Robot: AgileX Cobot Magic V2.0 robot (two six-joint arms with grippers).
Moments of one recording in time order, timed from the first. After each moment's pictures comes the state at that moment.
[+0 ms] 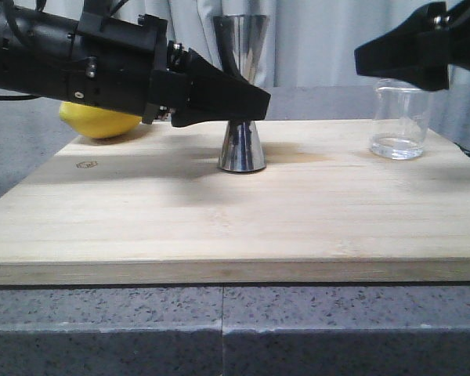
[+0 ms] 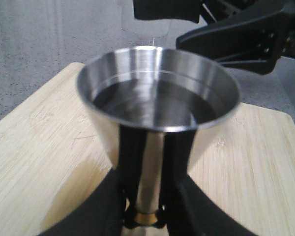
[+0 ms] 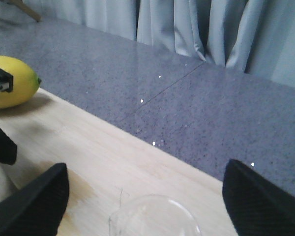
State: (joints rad) left arm -0.43 1.81 -1.01 -1.77 1.03 2.16; right arm 0.08 1.27 -0.52 -0.79 -0.70 0.49
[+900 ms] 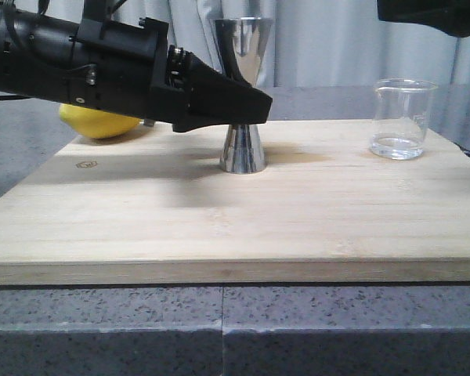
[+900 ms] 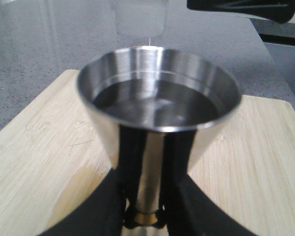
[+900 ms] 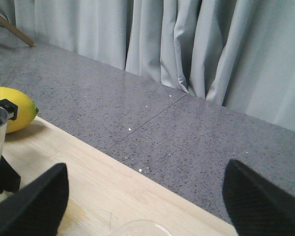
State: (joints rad) left arm -0.43 1.82 -1.01 -1.77 1.05 2.26; right arm 0.08 1.15 -0.52 -0.80 -0.64 0.49
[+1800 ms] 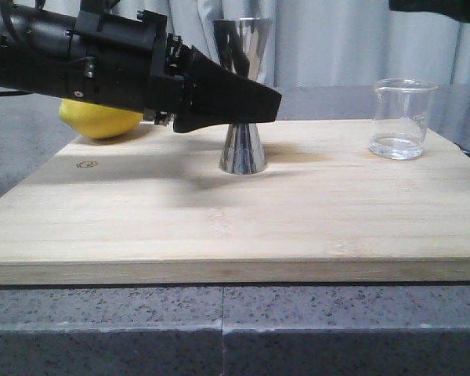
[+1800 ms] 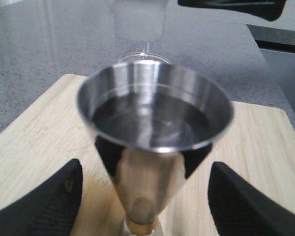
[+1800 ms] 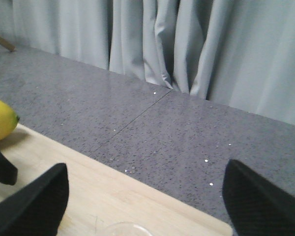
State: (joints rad) left arm -0.43 1.80 -1.01 -1.77 1.06 2.22; right arm 0.08 1.12 -0.55 -0.77 -0.55 0.55
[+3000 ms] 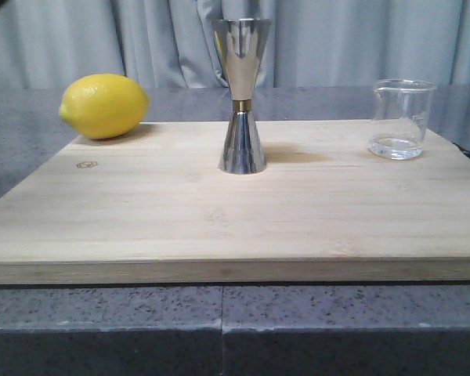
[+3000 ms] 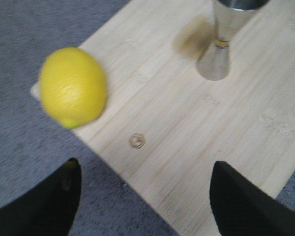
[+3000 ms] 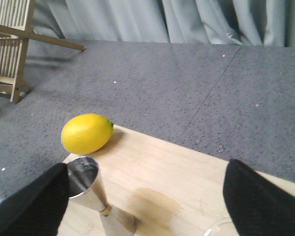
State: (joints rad) left arm -0.29 1.13 -1.14 -0.39 0.99 0.66; right arm 0.04 1.08 -0.89 -1.84 -0.68 1.99
